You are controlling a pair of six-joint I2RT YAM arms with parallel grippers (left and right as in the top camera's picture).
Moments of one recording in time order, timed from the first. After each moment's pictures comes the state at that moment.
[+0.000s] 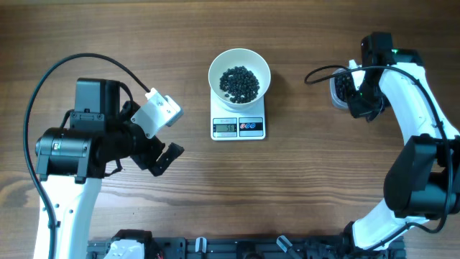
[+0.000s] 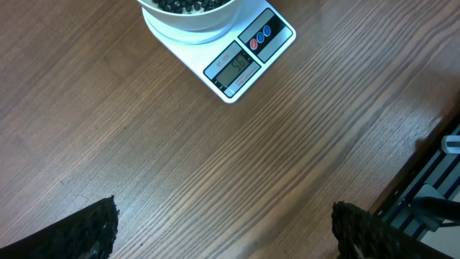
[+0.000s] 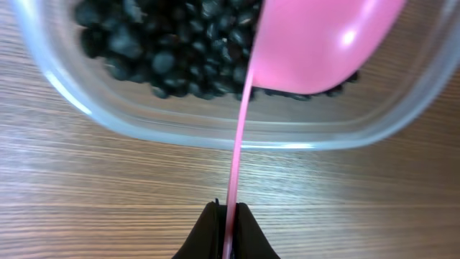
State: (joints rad) left arm -0.09 1.14 1.29 -1.29 0.37 0.65; right arm -0.07 1.84 1.42 -1.13 0.21 -0.26
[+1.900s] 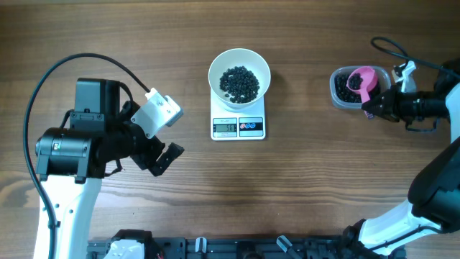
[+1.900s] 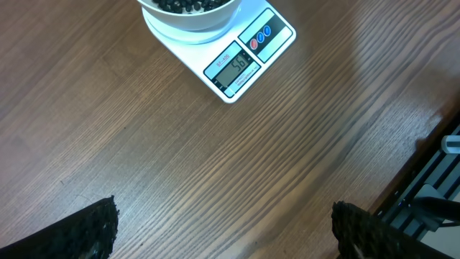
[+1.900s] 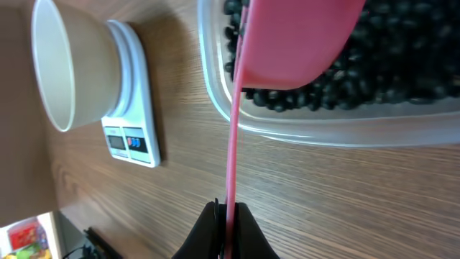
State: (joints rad) left arm -0.09 1.14 1.29 -1.29 0.37 0.65; right arm -0.50 1.84 1.39 -1.18 -0.73 -0.37
